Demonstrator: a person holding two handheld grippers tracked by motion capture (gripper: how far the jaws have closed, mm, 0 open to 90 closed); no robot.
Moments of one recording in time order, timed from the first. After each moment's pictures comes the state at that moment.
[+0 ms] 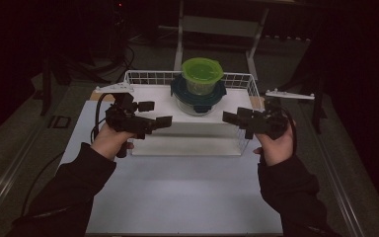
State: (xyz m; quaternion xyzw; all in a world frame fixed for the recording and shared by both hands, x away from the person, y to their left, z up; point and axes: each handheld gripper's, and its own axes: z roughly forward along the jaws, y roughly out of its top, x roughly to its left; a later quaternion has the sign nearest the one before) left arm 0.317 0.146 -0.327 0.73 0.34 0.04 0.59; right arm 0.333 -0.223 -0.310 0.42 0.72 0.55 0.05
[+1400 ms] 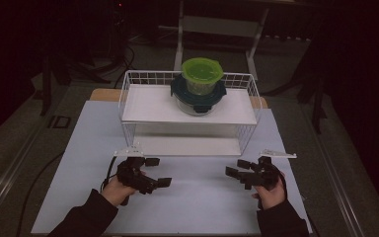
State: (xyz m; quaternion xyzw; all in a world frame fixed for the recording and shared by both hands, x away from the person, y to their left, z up) left arm 0.276 0.137 -0.474 0.78 0.31 -0.03 0.54; right arm 0.300 -0.269 -0.485 0.44 0.73 0.52 0.00
